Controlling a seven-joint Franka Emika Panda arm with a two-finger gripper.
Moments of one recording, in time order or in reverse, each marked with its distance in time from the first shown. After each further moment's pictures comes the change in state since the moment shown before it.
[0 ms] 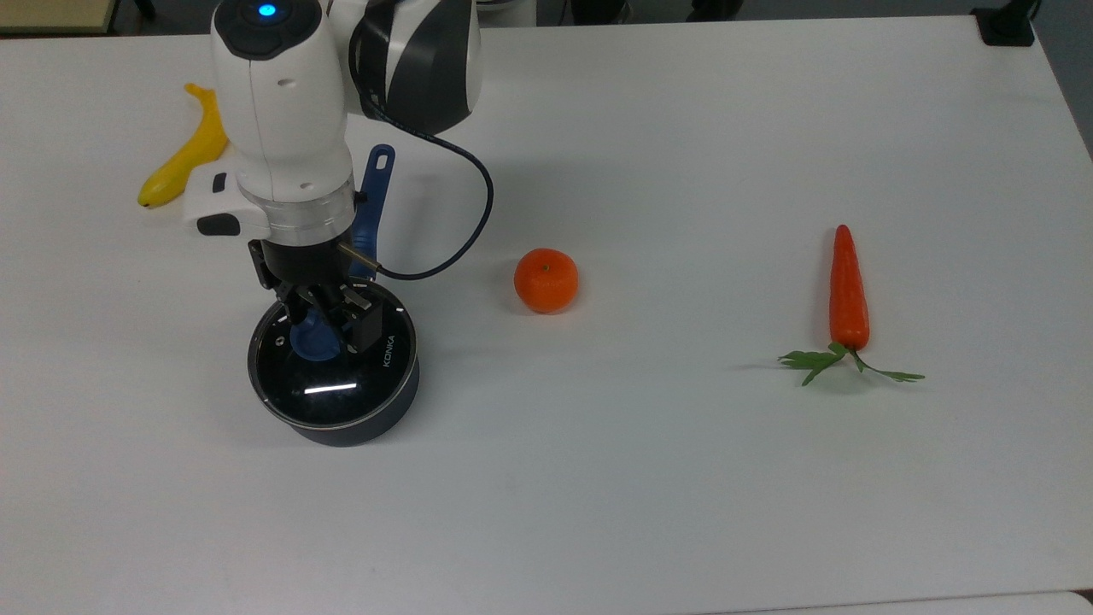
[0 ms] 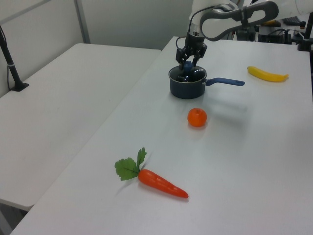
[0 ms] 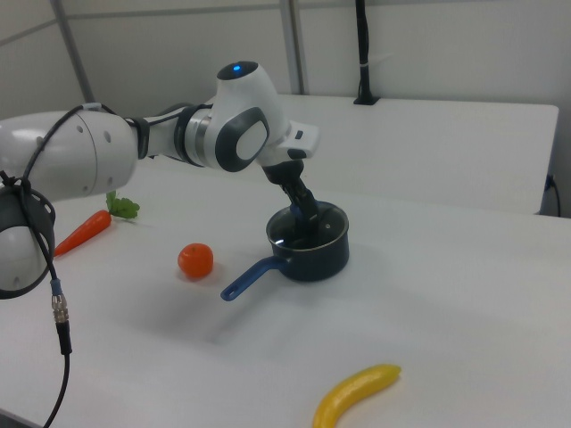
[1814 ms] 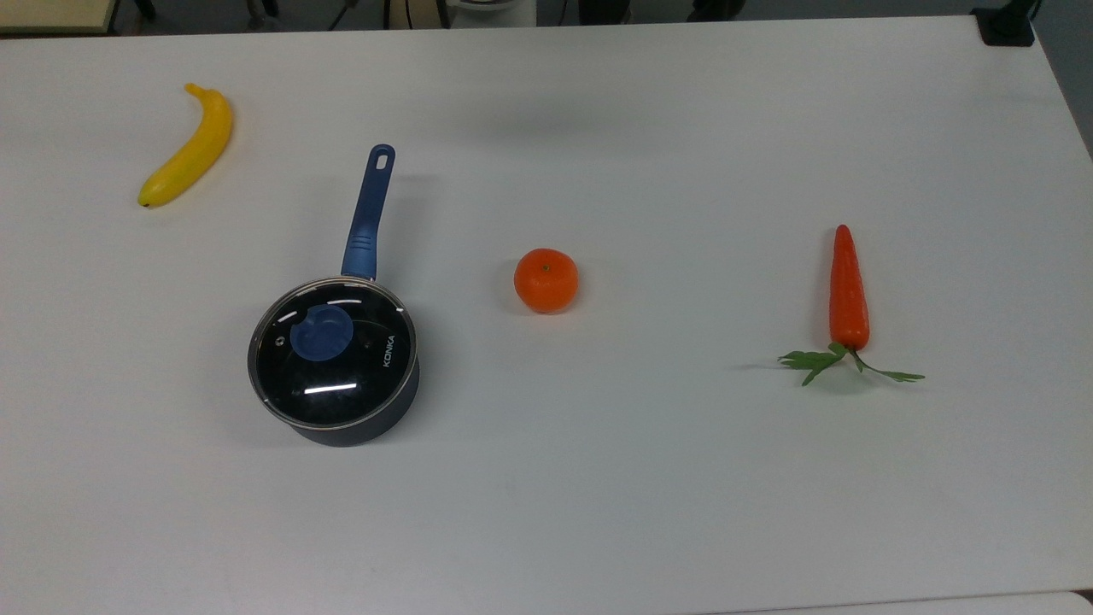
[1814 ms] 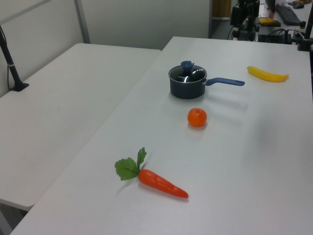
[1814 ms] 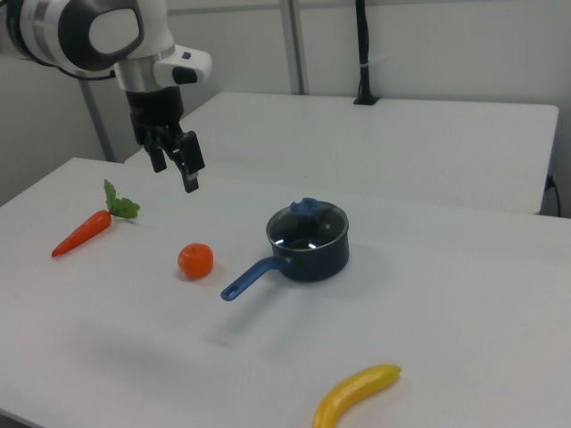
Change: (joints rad) arm 0.106 -0.644 -0.009 -0.323 0.006 -0.584 -0.246
